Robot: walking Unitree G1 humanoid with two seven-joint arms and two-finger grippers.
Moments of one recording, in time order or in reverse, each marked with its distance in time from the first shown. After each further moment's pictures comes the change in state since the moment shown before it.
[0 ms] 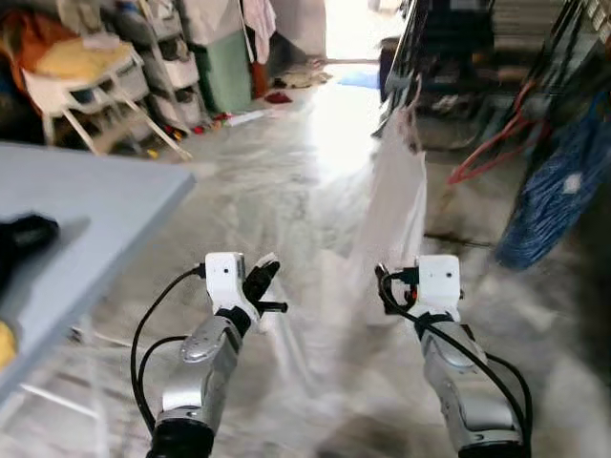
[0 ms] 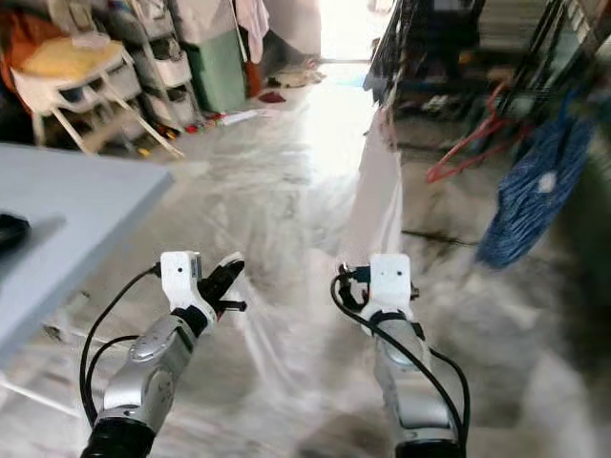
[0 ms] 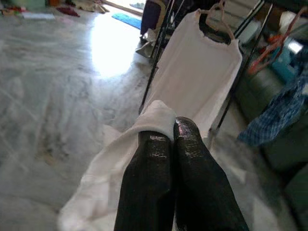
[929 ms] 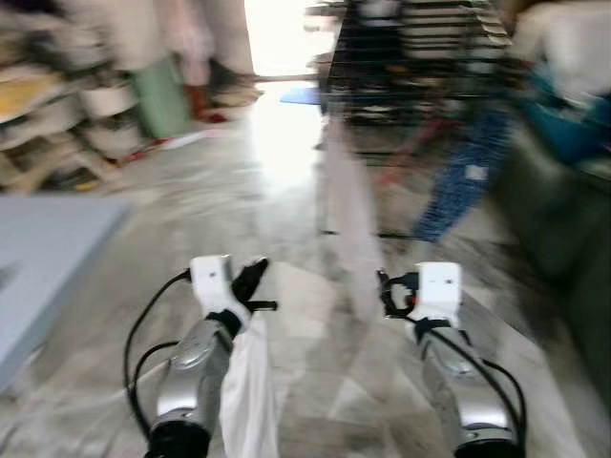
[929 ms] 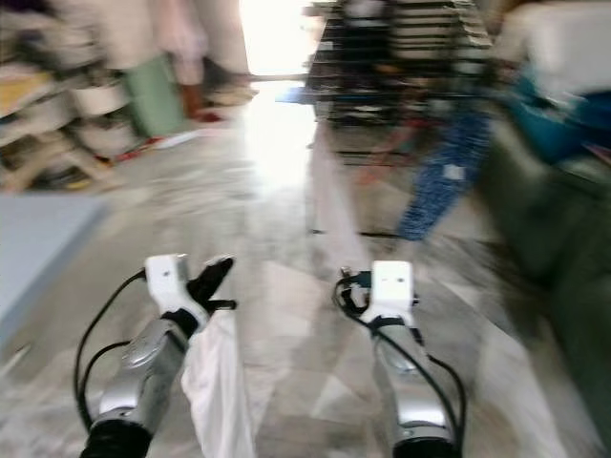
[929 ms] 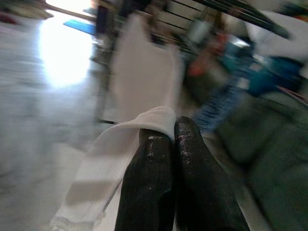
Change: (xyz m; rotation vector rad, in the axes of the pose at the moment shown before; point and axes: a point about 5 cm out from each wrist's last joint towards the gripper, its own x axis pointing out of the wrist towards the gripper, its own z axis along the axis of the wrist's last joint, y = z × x) left arm 0.000 0.003 0.001 -0.037 -0.063 -0.039; right arm 0.004 -0.008 -0.010 0.034 -0.046 -0.033
